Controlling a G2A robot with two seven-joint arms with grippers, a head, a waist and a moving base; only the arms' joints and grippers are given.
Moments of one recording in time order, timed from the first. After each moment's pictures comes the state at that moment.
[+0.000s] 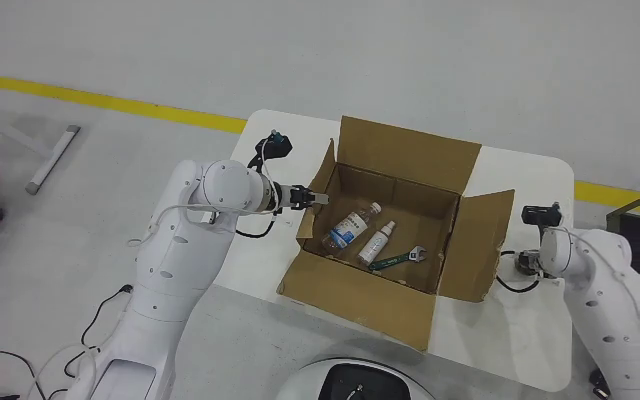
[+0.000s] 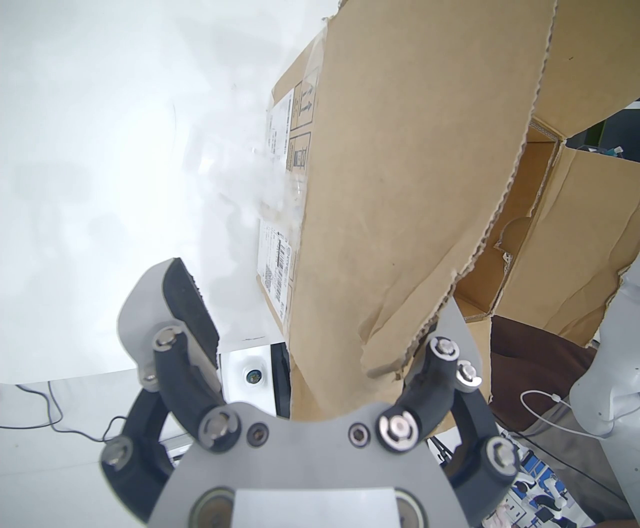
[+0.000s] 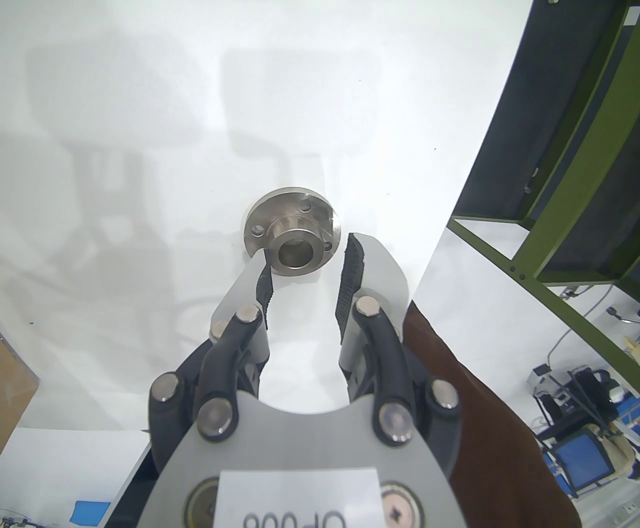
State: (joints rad) left arm 0.60 -1.37 -1.15 -1.41 0.70 0.23 -1.35; right arm -1.05 -0.88 1.44 -1.49 -1.14 0.30 1.44
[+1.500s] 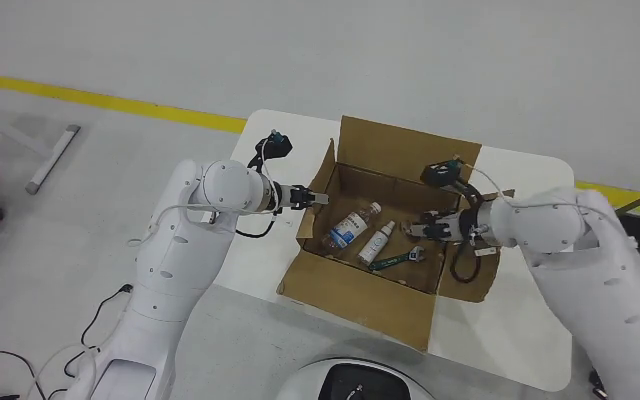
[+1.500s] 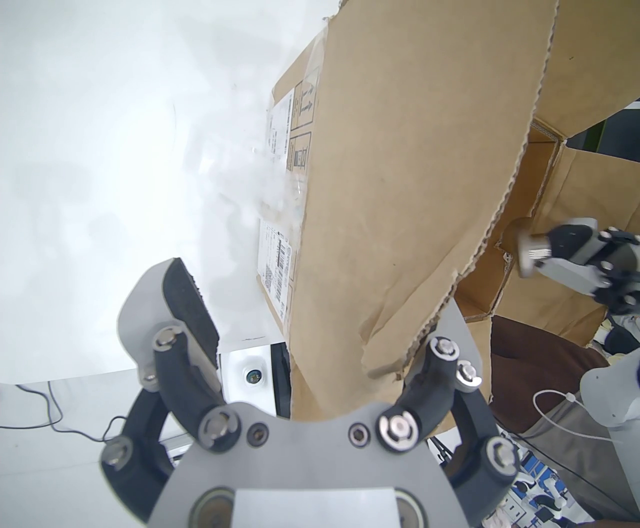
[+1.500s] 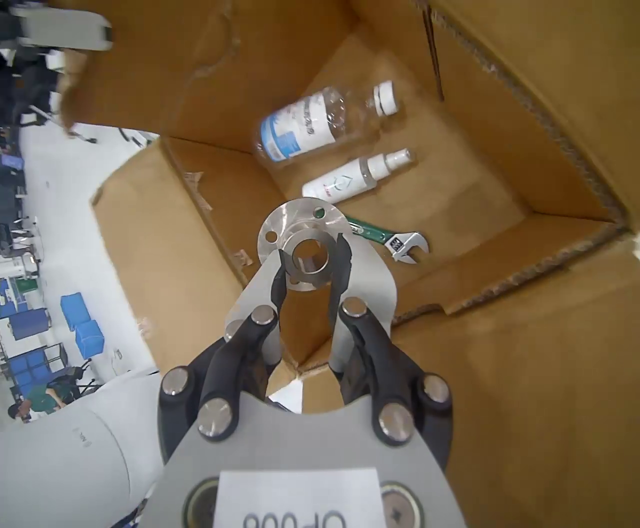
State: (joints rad) left arm 0.60 -1.37 -1.15 -1.41 0.70 0.23 -1.35; right arm -0.79 -0.91 1.16 -1.72 -0.46 0.09 1.39
